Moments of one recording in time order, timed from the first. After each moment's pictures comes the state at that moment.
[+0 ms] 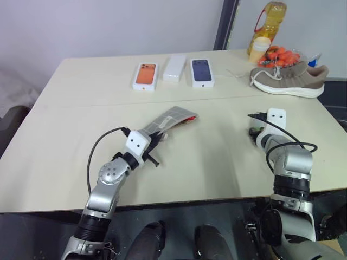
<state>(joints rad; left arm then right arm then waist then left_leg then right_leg) -0.21 0.26 -0.10 -0.08 -0.09 0.05 -0.49 -0.59 -0.31 -0.37 0.12 0.05 0.95 0.11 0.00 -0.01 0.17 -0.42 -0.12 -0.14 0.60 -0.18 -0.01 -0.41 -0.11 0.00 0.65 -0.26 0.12</state>
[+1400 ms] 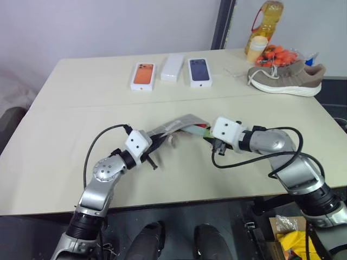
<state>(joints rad) -0.23 0.36 -0.13 -0.14 -0.12 0.05 -0.66 -0.53 -0.79 0.32 -0.32 -0.10 0.48 0.83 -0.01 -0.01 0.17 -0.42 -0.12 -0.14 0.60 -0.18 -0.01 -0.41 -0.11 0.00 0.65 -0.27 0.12</state>
